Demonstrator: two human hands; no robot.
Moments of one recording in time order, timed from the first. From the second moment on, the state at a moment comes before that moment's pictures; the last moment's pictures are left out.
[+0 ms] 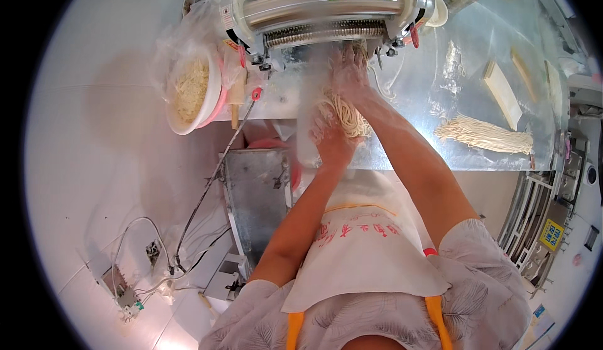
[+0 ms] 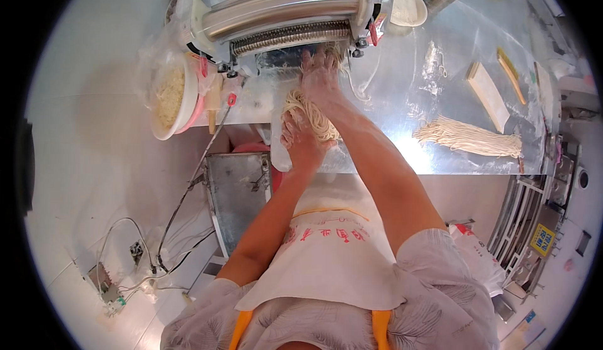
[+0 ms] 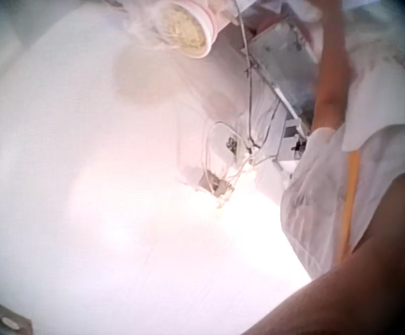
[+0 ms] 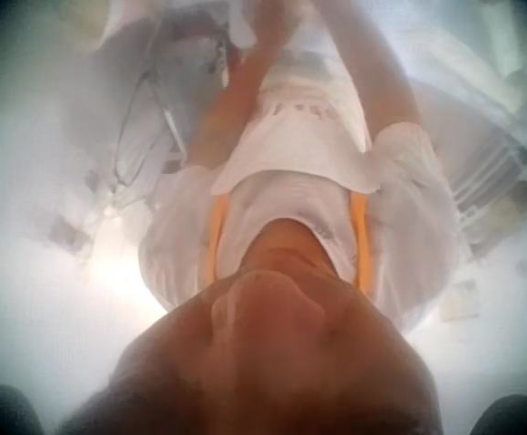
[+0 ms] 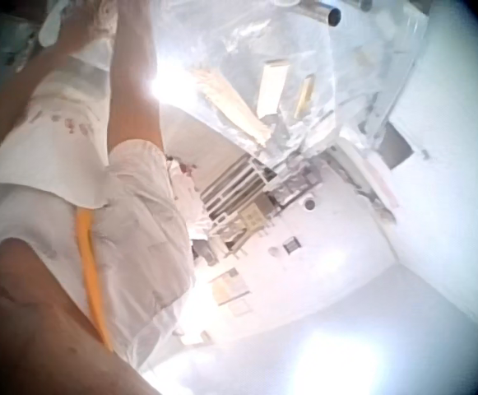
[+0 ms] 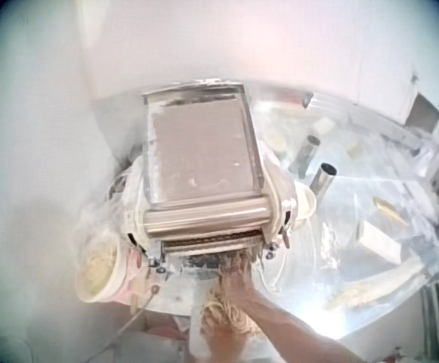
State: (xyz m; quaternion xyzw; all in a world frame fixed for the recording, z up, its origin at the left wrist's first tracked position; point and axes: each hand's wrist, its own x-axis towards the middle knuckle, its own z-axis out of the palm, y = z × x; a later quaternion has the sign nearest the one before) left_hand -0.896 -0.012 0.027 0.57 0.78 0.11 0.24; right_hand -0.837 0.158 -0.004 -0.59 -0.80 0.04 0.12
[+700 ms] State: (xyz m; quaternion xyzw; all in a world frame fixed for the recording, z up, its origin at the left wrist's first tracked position) left_hand -0.832 0.026 -0.035 0.42 0.67 0.42 0.44; right_hand -0.728 0.089 -0.051 -0.61 -0.52 0.52 0.30
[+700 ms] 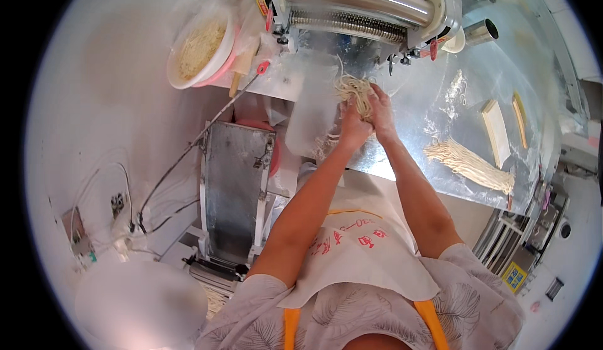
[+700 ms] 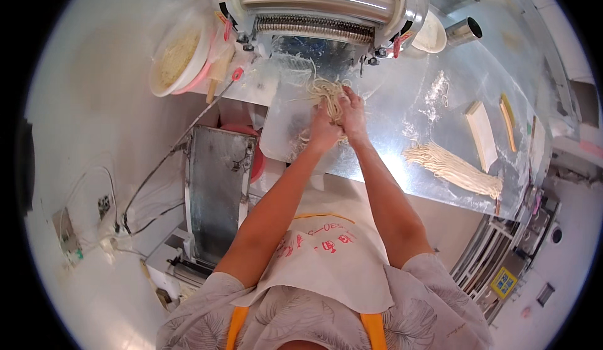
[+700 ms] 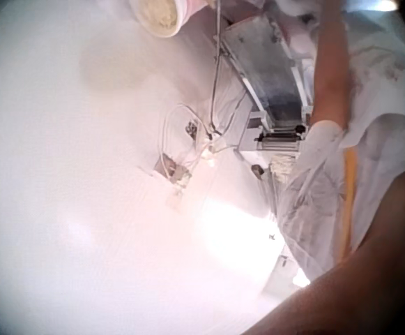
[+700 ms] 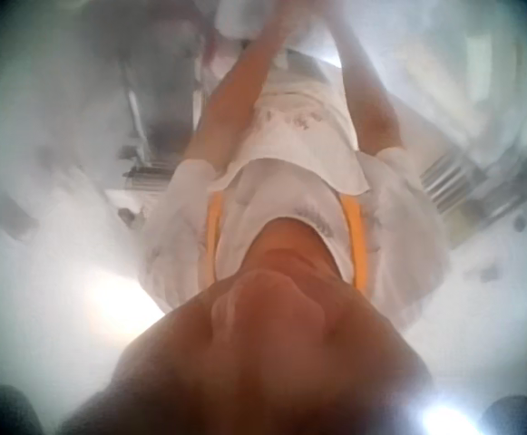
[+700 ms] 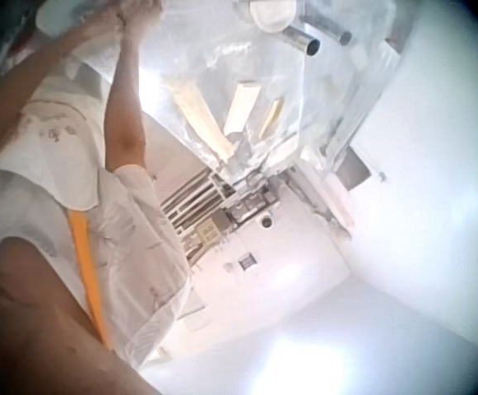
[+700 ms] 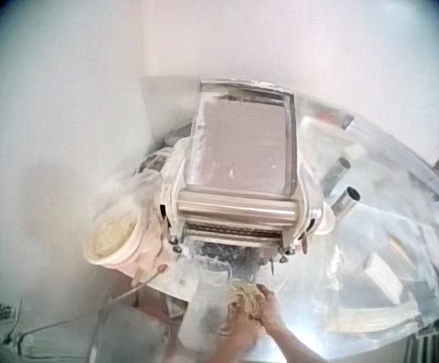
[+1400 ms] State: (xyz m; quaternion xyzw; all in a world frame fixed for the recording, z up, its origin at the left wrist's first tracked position) left_hand -0.776 -0.071 0.168 0.35 0.59 0.71 0.20; right_hand -0.733 -0.011 0.201 -0.43 -0.42 0.67 0.44
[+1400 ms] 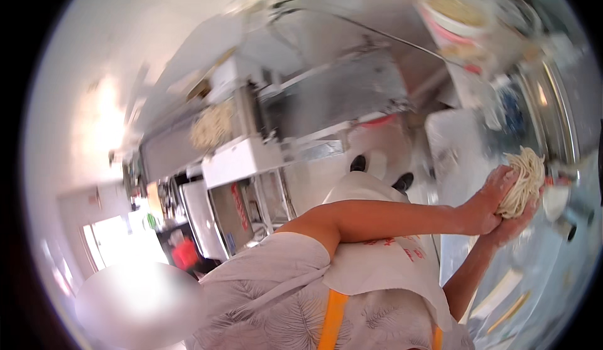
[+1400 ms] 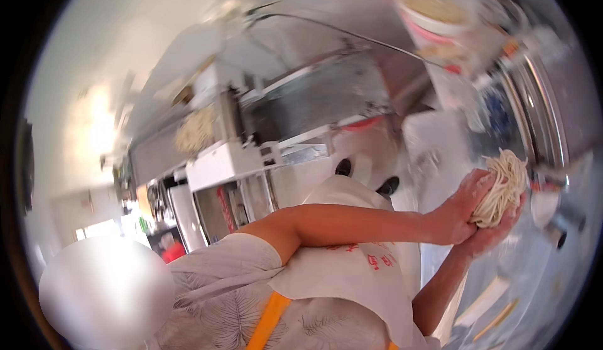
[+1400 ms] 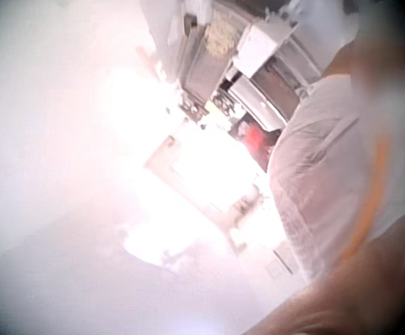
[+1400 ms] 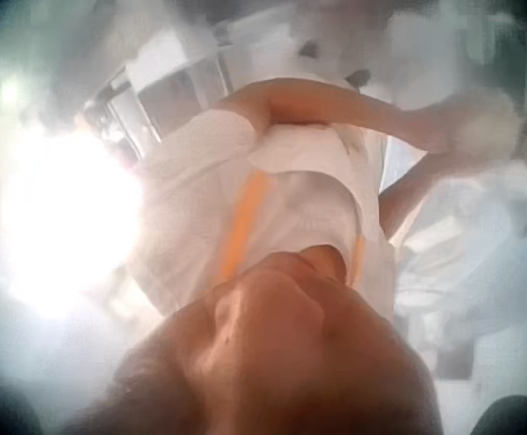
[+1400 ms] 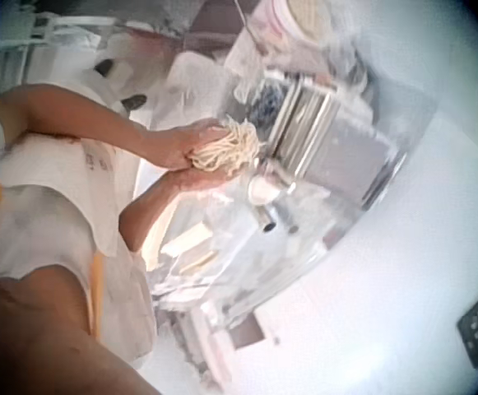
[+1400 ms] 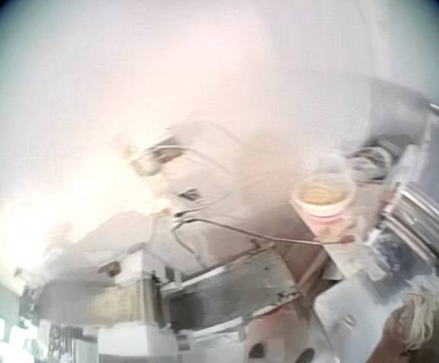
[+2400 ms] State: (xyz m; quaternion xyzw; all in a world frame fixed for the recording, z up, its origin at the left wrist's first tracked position) left_hand -0.983 -0.675 0.168 0.00 0.86 0.50 0.06; right_hand -0.900 -0.369 0.063 -0.28 -0.79 0.54 -0.06
